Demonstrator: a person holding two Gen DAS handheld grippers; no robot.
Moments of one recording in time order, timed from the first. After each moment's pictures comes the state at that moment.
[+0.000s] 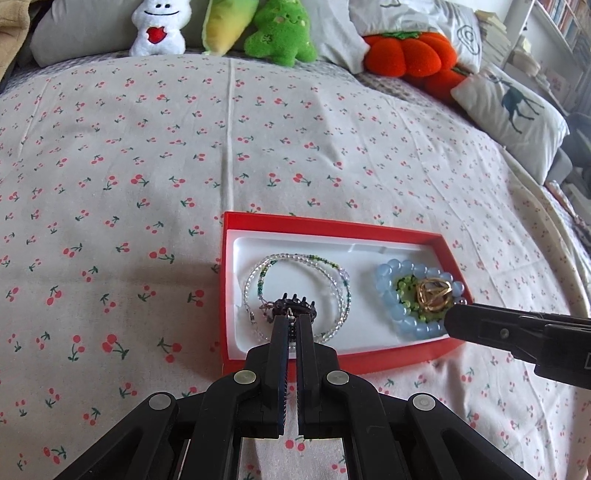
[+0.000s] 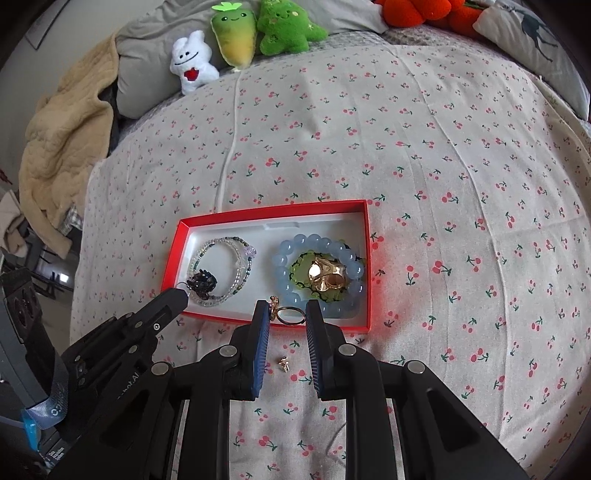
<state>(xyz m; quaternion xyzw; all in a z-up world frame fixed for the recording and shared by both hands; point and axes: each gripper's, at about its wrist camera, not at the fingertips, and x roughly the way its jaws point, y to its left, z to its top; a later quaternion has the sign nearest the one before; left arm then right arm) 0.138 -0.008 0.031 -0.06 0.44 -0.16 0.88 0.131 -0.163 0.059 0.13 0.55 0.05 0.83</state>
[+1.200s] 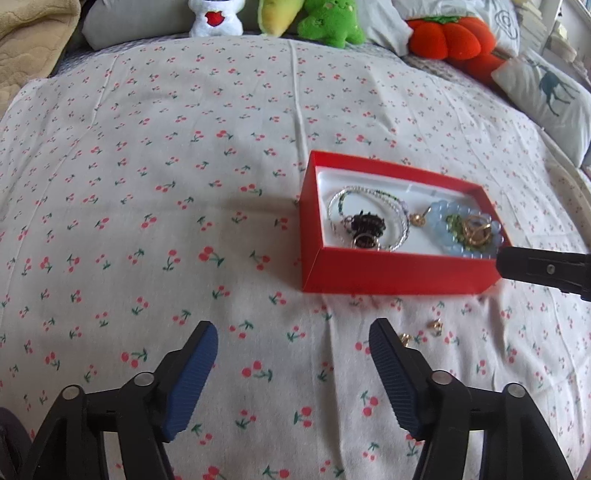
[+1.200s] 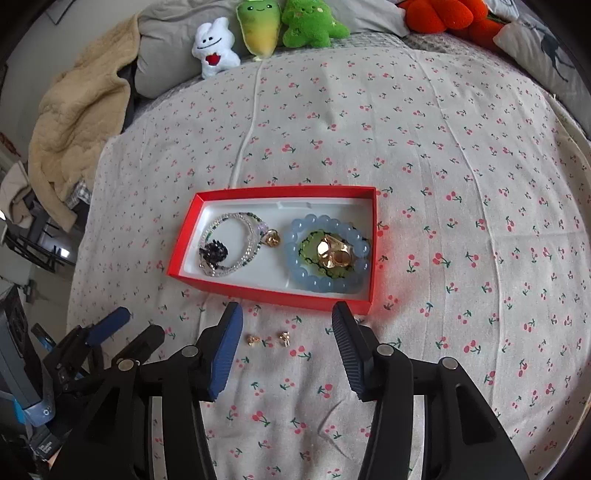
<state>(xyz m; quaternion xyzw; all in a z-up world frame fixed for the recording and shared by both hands) 0.083 0.027 0.033 -0.03 0.47 -0.08 0.88 0.111 -0.157 0.064 0.09 0.56 0.07 0.82</state>
